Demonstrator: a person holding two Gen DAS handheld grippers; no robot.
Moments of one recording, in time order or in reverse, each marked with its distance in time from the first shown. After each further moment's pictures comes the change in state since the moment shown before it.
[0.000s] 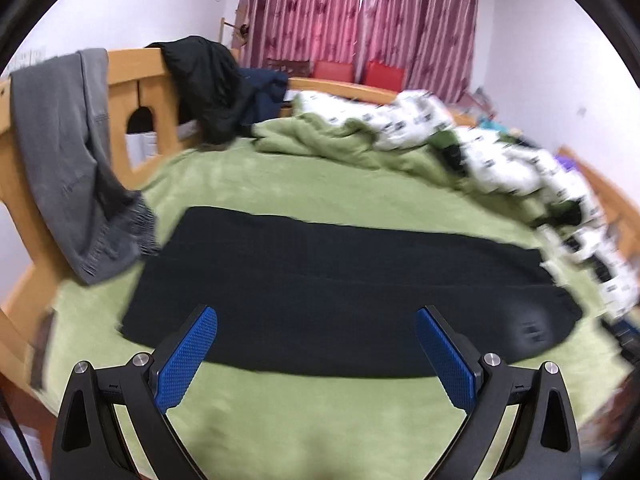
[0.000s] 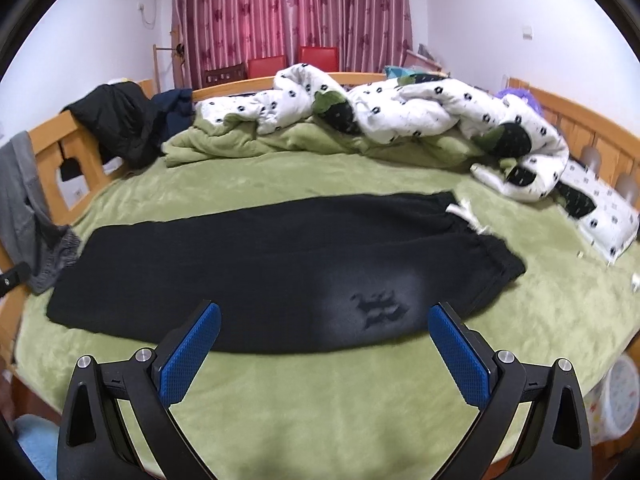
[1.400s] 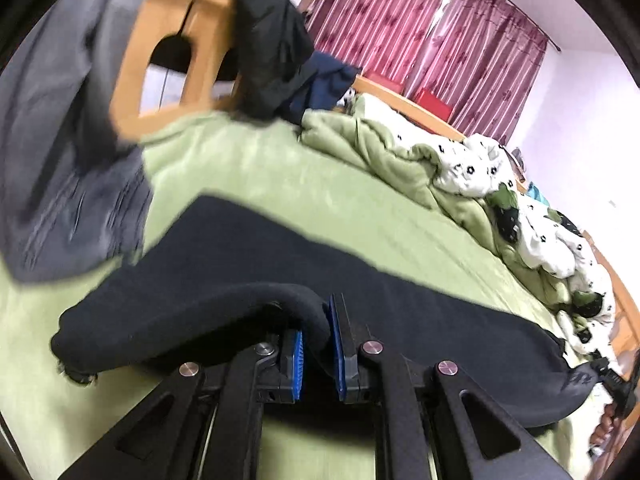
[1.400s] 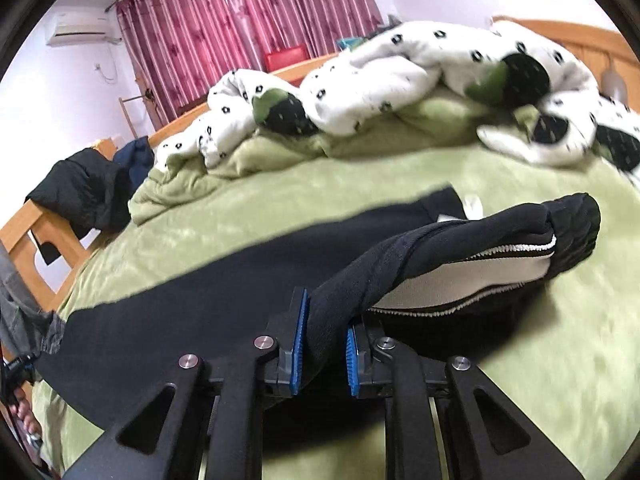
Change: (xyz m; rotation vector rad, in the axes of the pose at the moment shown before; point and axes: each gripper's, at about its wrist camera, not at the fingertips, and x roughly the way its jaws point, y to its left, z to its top) left arm 0.166 0.120 0.044 -0.281 -0.076 -0.093; right arm 0.205 -0.132 0.071 0.238 -0.011 0.163
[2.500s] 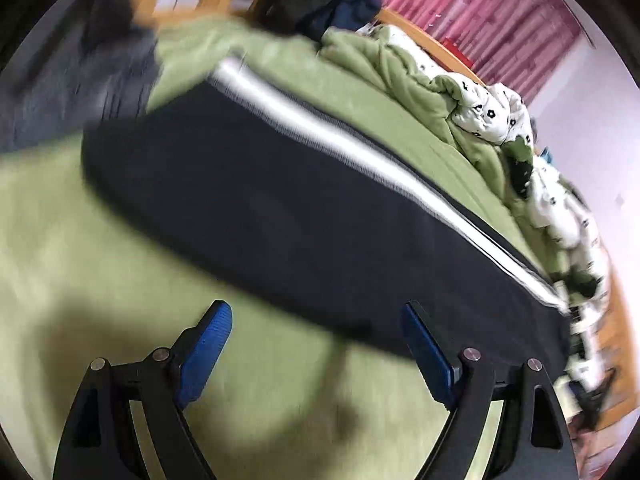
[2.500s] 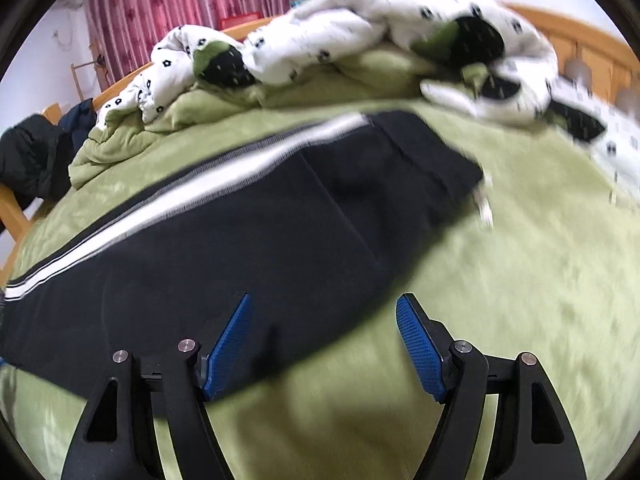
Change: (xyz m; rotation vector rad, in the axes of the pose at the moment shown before) left arm 0.017 0.036 -0.090 -0.163 0.311 -0.069; right arm 0.008 -0.053 -0.066 0.024 0.134 -0.205
